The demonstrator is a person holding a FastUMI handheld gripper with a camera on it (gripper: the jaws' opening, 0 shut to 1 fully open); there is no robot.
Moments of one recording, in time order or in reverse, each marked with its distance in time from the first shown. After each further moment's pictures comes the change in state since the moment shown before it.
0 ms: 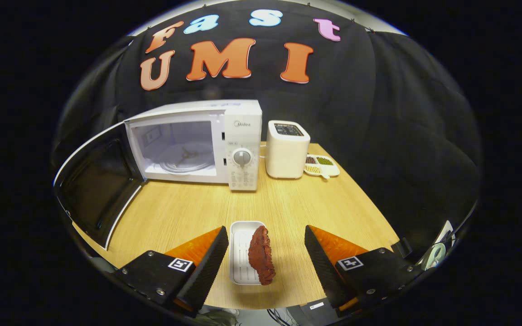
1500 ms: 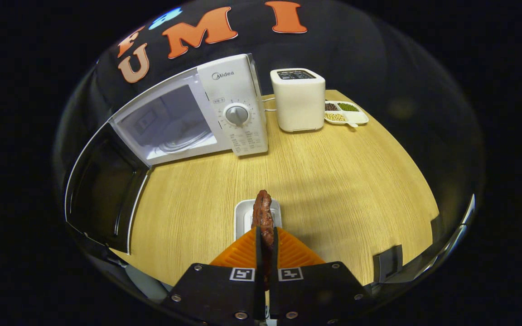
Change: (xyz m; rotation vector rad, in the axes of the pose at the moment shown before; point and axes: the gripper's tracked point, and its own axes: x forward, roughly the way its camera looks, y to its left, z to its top) arm 0.028 0.026 -0.014 0.166 0.235 0.157
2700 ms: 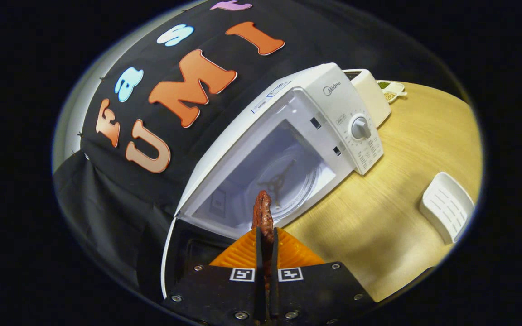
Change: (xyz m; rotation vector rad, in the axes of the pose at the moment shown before) arm 0.042 0.252 0.113 0.634 -0.303 0.294
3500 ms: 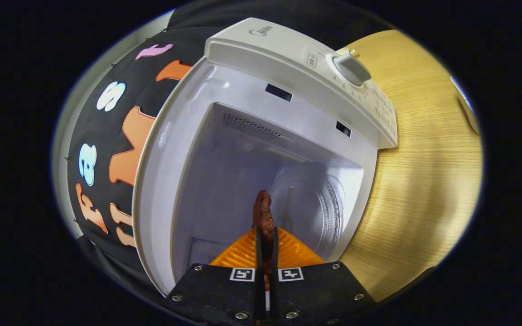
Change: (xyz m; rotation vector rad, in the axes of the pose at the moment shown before) arm 0.149 -0.014 0.034 0.445 -0.284 -0.049
